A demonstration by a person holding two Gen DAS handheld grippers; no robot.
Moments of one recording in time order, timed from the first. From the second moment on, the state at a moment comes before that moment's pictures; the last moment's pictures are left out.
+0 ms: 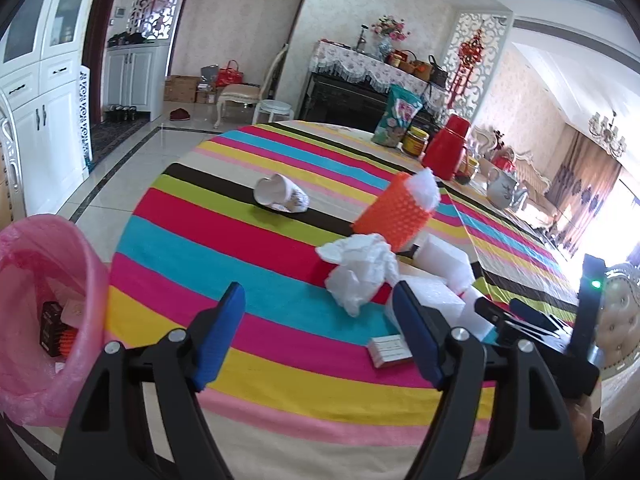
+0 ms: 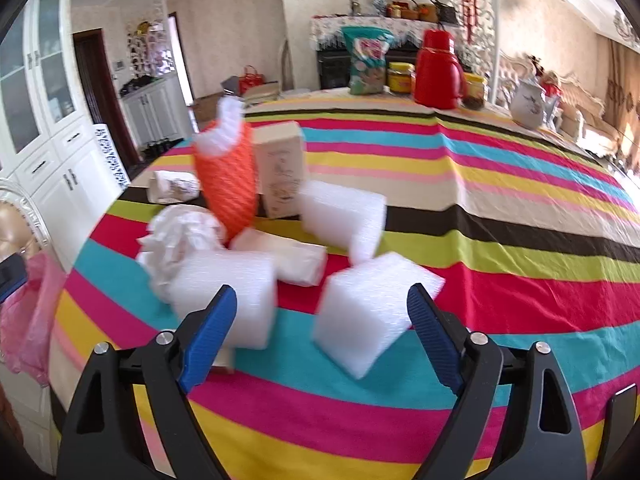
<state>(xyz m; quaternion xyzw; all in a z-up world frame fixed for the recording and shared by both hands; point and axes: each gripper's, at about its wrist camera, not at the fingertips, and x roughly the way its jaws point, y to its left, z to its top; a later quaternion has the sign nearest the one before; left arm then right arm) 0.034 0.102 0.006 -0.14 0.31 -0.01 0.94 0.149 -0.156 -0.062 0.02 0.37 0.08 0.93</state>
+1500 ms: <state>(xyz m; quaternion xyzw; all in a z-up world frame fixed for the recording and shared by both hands) 0.101 -0.004 -0.039 -0.09 0.38 -0.10 0.92 0.179 -0.203 -0.081 0.04 0.40 0.04 0.91</state>
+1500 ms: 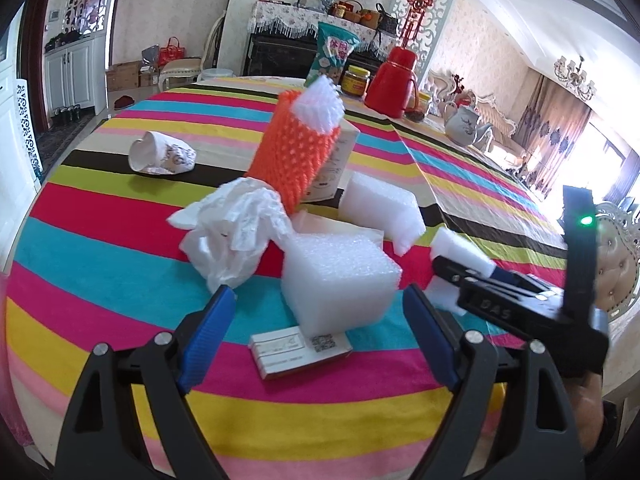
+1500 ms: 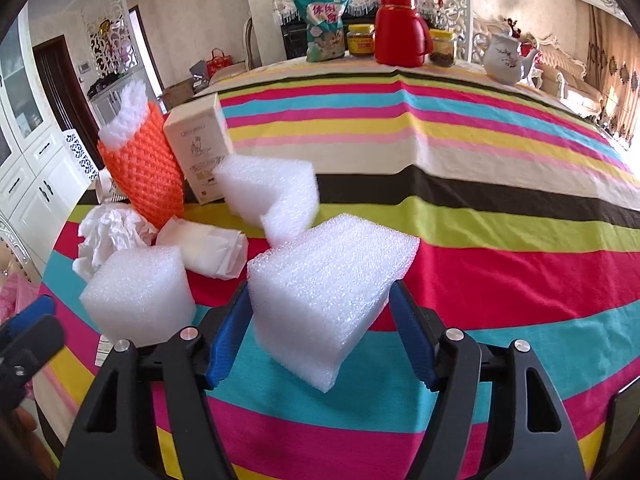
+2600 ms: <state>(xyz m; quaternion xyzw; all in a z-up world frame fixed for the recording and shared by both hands) 0.111 -0.012 -0.032 -0.07 0.38 -0.08 0.92 0.162 -0.211 -0.048 0.05 0.36 0.05 0.93</state>
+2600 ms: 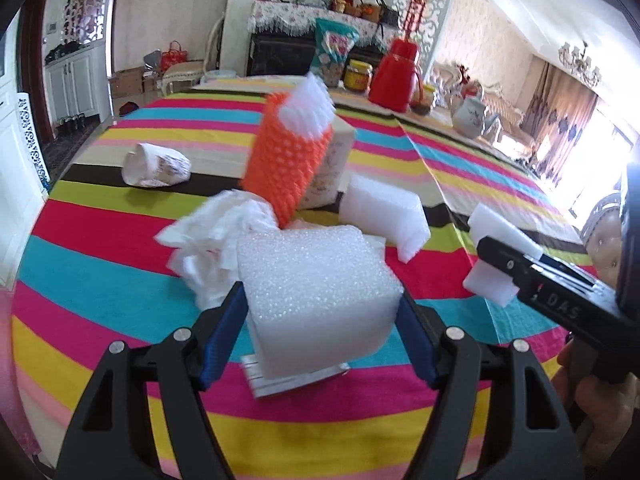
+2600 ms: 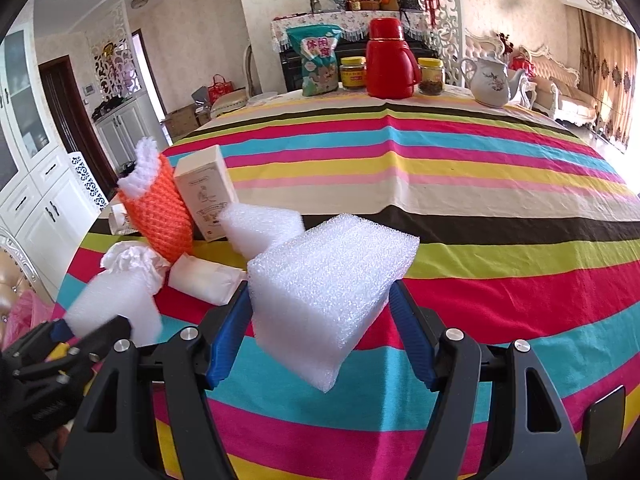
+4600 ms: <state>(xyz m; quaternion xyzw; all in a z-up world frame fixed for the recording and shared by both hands) -0.114 0.388 0.057 -0.20 0.24 0.23 0.92 0.059 0.257 -0.008 -0.12 0.33 0.43 0.83</state>
